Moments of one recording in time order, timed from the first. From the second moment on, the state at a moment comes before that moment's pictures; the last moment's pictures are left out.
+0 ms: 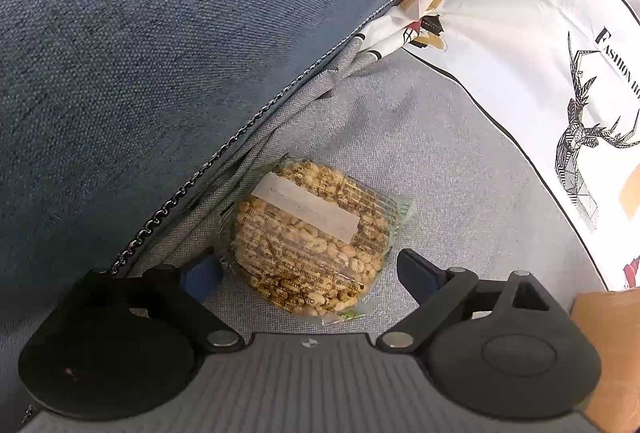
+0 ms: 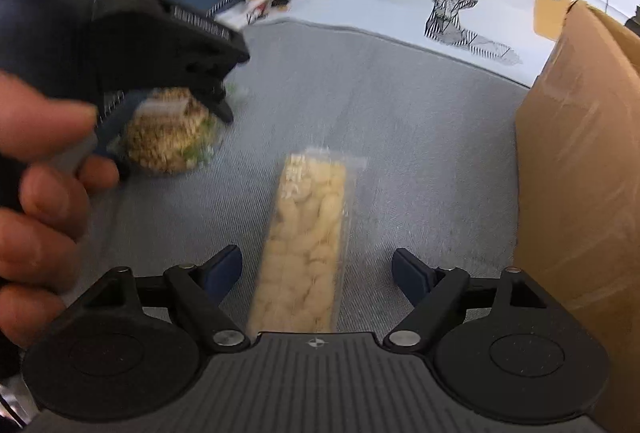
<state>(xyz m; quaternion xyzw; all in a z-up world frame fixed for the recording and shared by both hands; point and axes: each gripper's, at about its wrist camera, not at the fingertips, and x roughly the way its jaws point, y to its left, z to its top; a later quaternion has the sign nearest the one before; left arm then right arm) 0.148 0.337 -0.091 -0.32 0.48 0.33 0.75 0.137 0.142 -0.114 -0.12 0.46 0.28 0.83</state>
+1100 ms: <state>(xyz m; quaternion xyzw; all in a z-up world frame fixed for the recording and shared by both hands) 0.153 0.333 -0.094 -0.30 0.48 0.33 0.76 0.142 0.135 -0.117 -0.11 0.45 0.28 0.84</state>
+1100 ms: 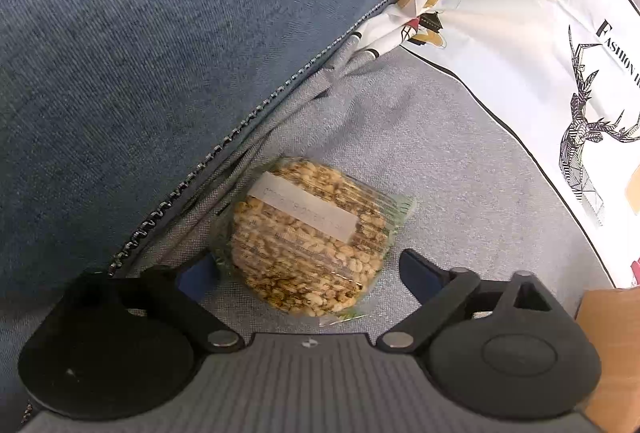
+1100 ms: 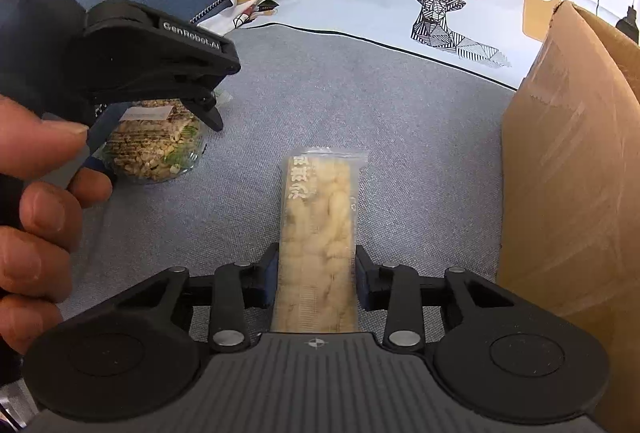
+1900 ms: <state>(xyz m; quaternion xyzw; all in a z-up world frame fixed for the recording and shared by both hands) 0.081 0.248 0.005 -0.25 0.34 0.22 0.88 0.088 0.017 0.037 -0.01 0.24 0.28 0.93</state>
